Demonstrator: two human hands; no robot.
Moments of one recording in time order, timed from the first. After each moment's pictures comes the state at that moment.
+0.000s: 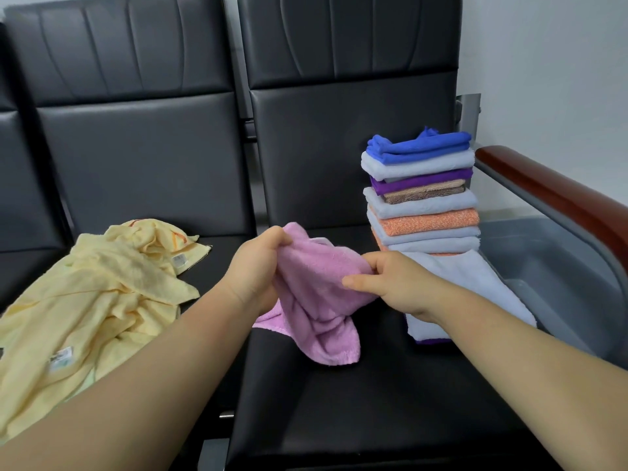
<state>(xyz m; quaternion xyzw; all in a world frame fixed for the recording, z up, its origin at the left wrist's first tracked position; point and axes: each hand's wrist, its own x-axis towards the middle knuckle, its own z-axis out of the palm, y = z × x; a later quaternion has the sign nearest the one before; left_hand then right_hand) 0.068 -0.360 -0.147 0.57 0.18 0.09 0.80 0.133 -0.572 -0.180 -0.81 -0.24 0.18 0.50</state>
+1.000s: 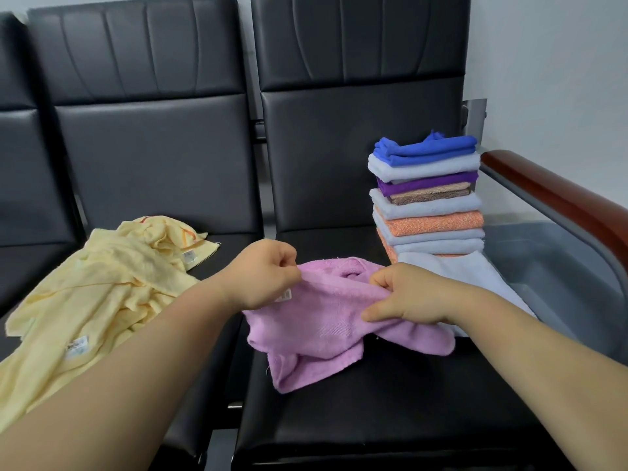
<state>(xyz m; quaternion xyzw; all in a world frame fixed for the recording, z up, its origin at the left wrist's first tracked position) 0.043 -0.329 -0.137 0.95 0.01 0.05 0.31 0.122 -0.589 -0.166 -0.88 -0.30 0.21 0.30</state>
